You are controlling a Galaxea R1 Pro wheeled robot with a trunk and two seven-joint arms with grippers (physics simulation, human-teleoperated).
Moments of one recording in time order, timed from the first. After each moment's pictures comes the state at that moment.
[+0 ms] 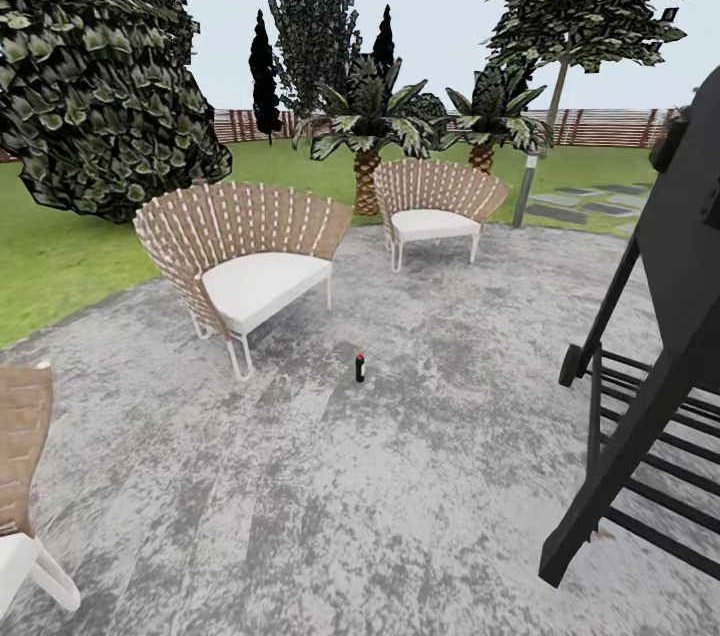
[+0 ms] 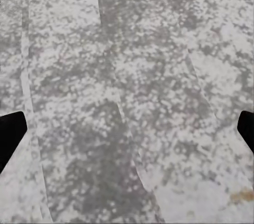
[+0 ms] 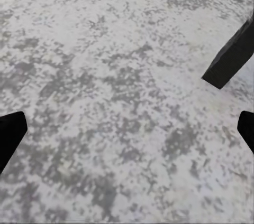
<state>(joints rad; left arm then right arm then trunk) -0.16 0.02 0.01 -0.29 0.00 -0.42 0.01 -0.08 -0.09 0.00 -0.46 0.00 -0.48 0.00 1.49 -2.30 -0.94</state>
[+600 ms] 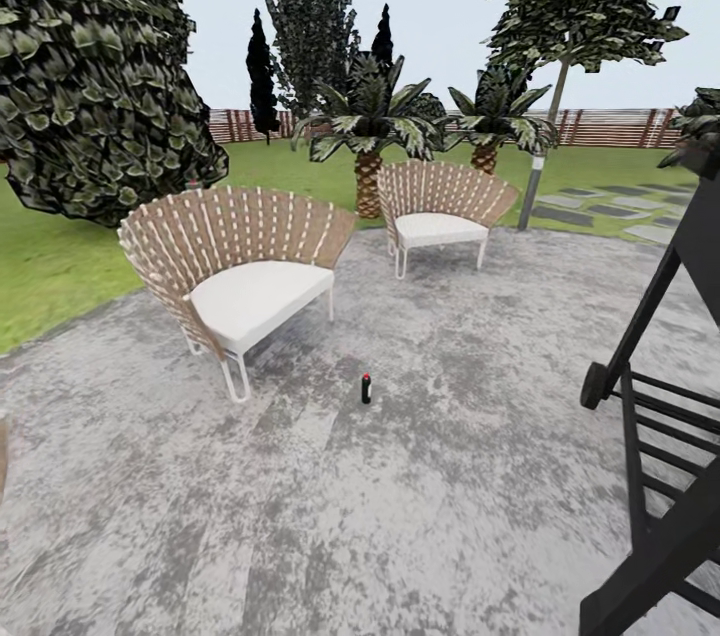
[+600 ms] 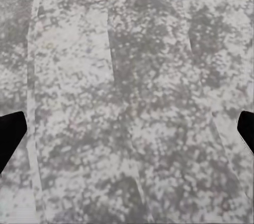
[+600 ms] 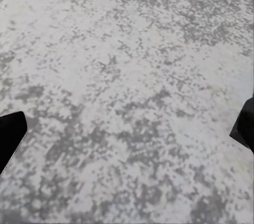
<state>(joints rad) -0.16 0.02 0.01 -0.29 0.00 -0.42 0.01 -0.08 -0.09 0.00 -0.46 0.00 -0.48 0.00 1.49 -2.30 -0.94</state>
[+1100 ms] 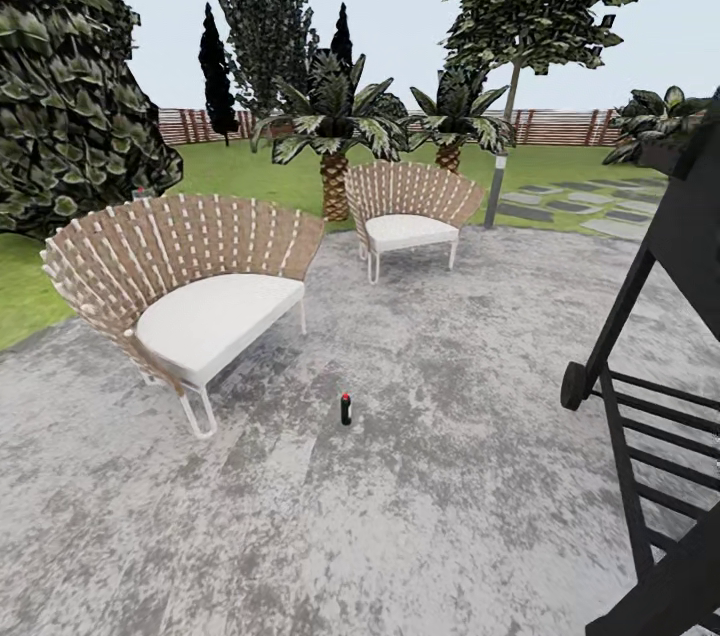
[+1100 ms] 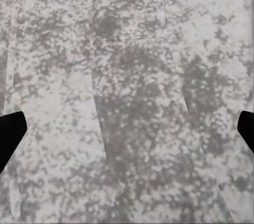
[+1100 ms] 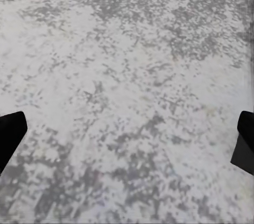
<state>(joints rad) -0.16 0.02 0.01 -0.29 0.00 -0.42 0.01 -0.08 -0.09 0.00 -0.46 0.00 -0.48 0.00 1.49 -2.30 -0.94</state>
